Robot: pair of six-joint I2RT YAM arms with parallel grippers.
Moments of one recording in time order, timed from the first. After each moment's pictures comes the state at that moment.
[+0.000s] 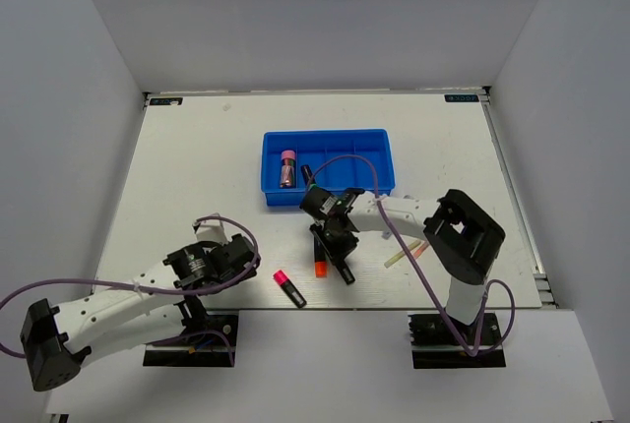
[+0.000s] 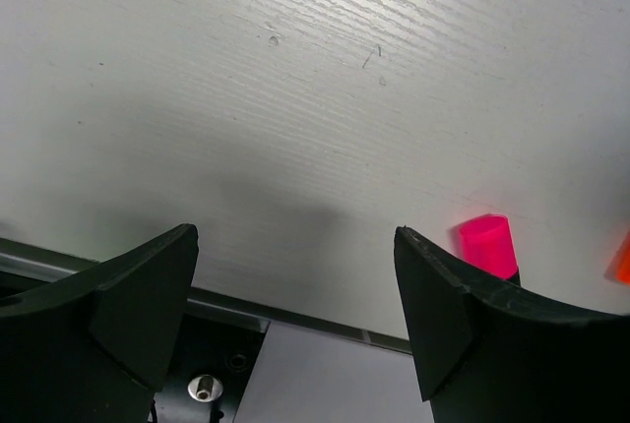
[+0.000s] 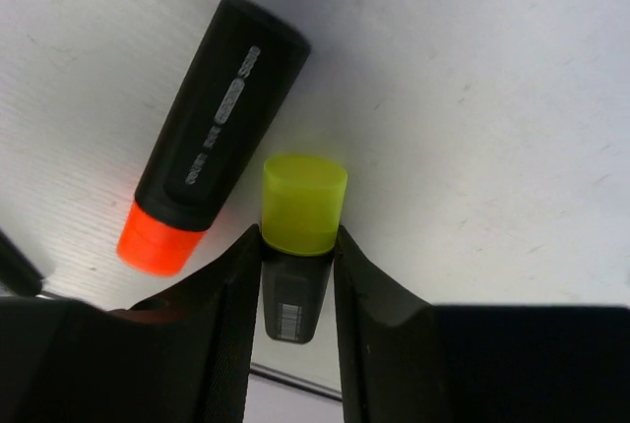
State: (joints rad) left arm -0.99 0.78 0.55 -1.07 -0.54 -1.28; right arm 1.01 1.81 1.15 -0.73 0.00 0.38
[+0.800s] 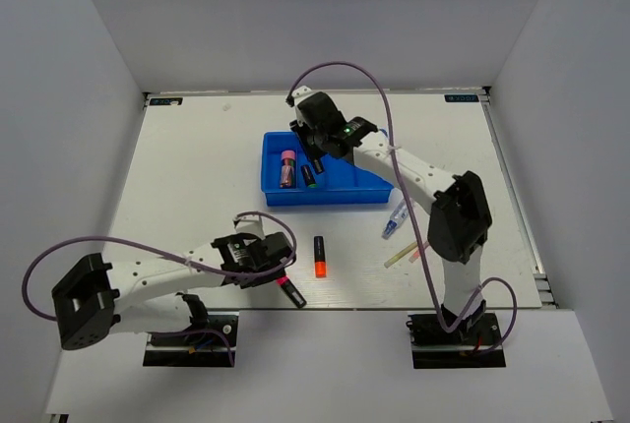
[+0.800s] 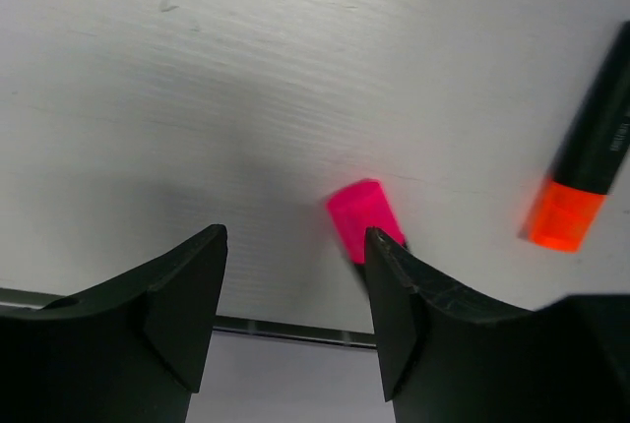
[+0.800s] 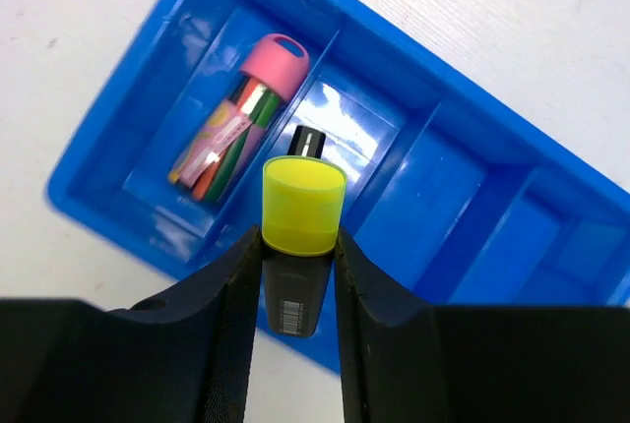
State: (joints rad) left arm -1.08 1.11 0.61 -0.81 -0.43 -1.30; right arm 0.80 1.92 1.78 -0.59 0.18 0.05
